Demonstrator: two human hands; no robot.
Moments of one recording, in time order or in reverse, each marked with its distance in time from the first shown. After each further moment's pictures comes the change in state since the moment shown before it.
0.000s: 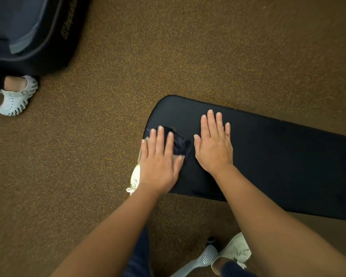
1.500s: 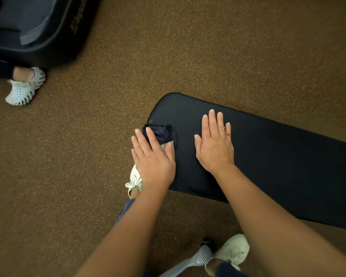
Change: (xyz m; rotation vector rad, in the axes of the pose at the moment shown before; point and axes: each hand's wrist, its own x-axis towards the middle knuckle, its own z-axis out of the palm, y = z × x) left_hand 0.000 0.025 0.009 -0.219 0.106 -0.506; right_hand -0.001 0.007 -0.003 -0.033 -0.025 -0.054
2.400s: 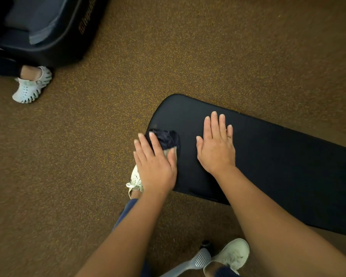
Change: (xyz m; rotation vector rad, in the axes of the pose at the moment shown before) left_hand -0.012 -0.007 -0.001 0.001 -0.016 0.052; right_hand 0.000 -0.001 0.000 -0.015 -0.017 -0.004
